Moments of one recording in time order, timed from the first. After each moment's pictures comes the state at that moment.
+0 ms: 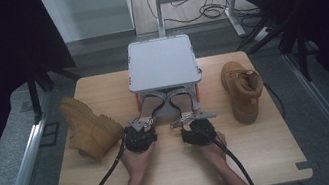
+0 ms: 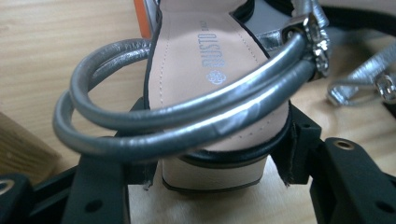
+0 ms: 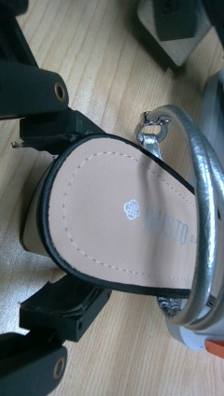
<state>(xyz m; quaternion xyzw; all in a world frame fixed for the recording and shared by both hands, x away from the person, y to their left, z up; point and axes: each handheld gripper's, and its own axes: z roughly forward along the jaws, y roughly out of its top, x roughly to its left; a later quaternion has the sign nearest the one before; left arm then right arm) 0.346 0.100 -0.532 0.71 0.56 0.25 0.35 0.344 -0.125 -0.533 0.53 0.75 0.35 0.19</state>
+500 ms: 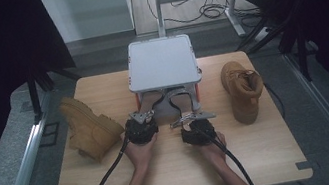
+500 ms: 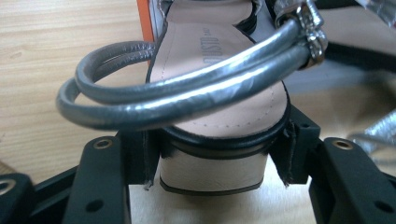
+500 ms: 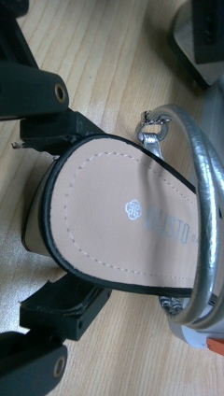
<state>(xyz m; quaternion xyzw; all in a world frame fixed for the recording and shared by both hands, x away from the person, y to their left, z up) 0.369 0.088 -0.530 0.69 0.57 0.28 0.35 0.344 -0.124 -0.533 0.54 0.74 0.34 0.20</state>
